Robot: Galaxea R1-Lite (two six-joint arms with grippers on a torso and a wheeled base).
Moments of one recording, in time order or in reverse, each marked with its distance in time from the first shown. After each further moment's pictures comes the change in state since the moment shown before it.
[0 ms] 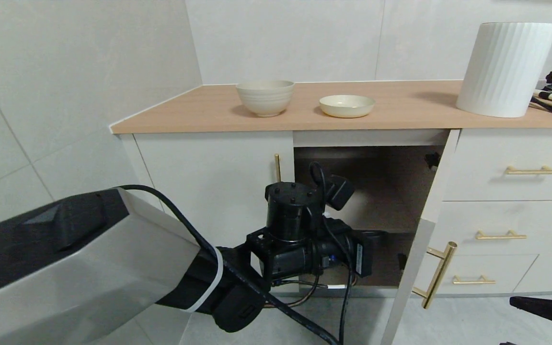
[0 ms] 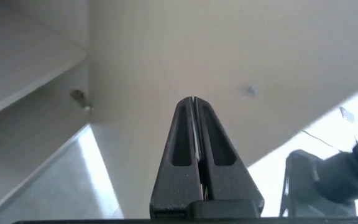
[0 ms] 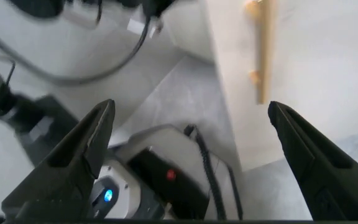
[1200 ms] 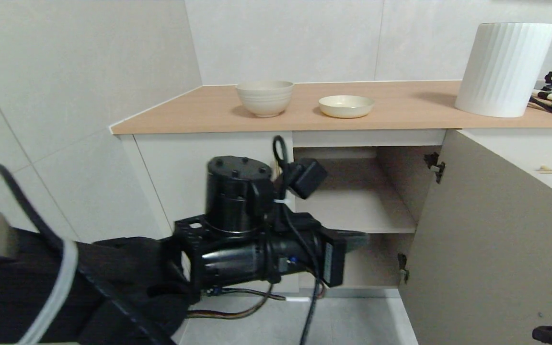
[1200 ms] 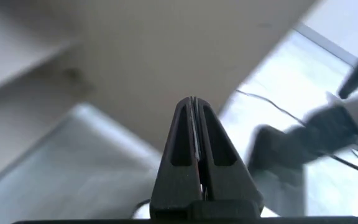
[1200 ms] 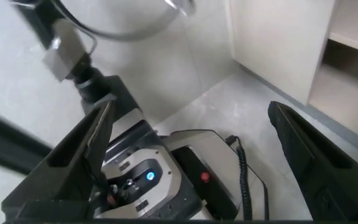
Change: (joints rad) left arm 0.028 -0.345 0.170 0.259 0.024 0.004; right arm 0.141 -0.115 -0.036 0.062 0.127 0.000
